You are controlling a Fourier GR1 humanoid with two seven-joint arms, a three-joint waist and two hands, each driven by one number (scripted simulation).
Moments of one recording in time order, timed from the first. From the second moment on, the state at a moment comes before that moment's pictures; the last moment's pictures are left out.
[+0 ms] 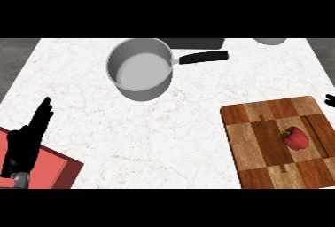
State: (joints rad) left arm 0.02 0.49 -0.10 -1.49 0.11 0.24 0.08; right arm -0.01 -0.99 0.04 -1.43 0.41 0.17 -0.43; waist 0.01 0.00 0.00
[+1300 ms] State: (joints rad) left arm 0.03 0.41 0.01 -1.51 0.02 0.14 0.11; right arm -0.18 -0.69 0.20 -1.45 0.84 0.45 -0.03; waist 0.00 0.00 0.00
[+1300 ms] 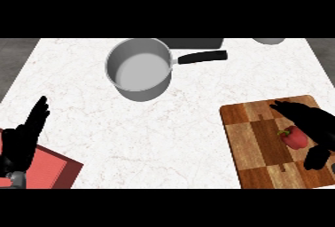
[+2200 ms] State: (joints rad) left arm 0.01 0.32 0.07 -1.51 -0.06 0.08 0.12; right arm -0.24 -0.58 0.14 -1.21 1.07 0.38 -0.16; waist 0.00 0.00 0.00
